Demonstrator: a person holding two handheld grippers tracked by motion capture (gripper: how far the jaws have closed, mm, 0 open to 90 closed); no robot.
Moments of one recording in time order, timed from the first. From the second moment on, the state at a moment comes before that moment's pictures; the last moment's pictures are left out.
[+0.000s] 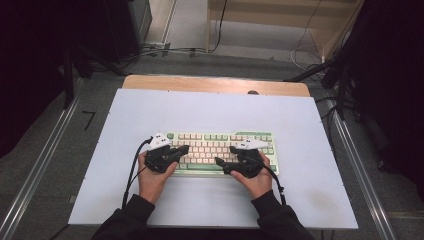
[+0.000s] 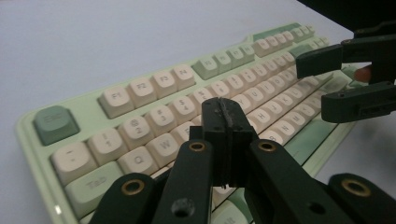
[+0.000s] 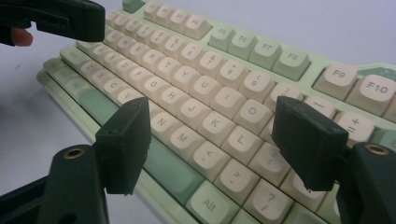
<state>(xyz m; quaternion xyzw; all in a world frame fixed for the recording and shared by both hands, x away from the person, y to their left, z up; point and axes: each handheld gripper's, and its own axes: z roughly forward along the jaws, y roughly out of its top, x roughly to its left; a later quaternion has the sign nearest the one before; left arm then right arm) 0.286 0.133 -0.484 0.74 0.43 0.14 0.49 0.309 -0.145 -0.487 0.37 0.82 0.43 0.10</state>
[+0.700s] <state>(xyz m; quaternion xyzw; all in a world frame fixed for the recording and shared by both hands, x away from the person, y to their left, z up) 0.311 0.100 -0.491 0.77 0.42 0.14 0.46 0.305 -0.161 -0.487 0.39 0.80 0.43 0.11</state>
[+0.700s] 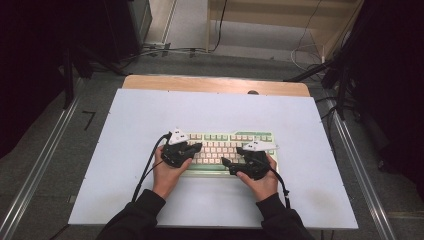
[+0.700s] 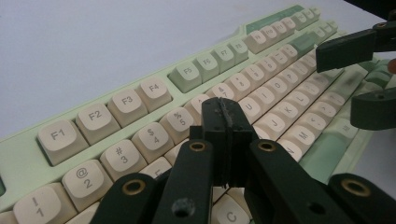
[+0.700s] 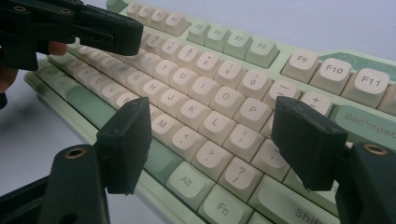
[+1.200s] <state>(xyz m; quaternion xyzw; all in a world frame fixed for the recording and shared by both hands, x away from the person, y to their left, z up) 0.318 0.095 -0.495 0.77 0.43 0.14 0.45 0.305 -0.161 -0.487 0.39 0.80 0.43 0.11</state>
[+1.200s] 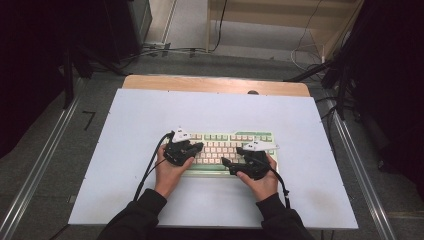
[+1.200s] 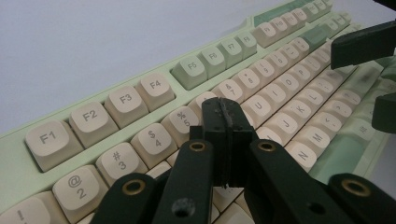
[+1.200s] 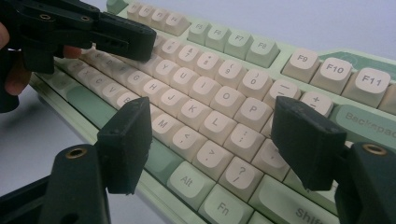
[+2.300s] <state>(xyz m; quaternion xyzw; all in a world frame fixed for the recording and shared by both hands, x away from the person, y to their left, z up) 0.306 0.108 -0.477 0.75 0.42 0.13 0.50 0.306 -0.163 -0.484 0.39 0.80 0.43 0.12</state>
